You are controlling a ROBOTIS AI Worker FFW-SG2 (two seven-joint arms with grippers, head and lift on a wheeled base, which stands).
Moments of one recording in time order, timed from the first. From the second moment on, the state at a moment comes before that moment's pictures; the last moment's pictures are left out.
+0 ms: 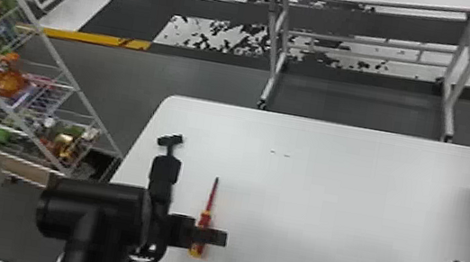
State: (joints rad) left arm 0.17 0.04 0.21 -1.91 -0.14 1.47 -0.53; right arm 0.79 -0.18 0.05 -2.21 -0.23 0.24 0.38
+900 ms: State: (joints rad) left arm 0.27 0.03 0.23 -2.11 -0.06 1.57 -0.55; right arm 0.83 -0.15 0.01 -2.22 -0.28 0.22 0.40
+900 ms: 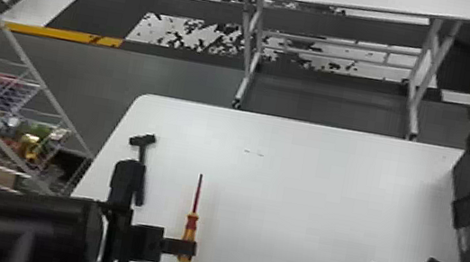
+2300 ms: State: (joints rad) left arm 0.45 0.00 0.15 -2.17 0.17 1.31 -1.15; right arm 0.49 -0.15 -0.08 -2.21 -0.54 1.01 0.44
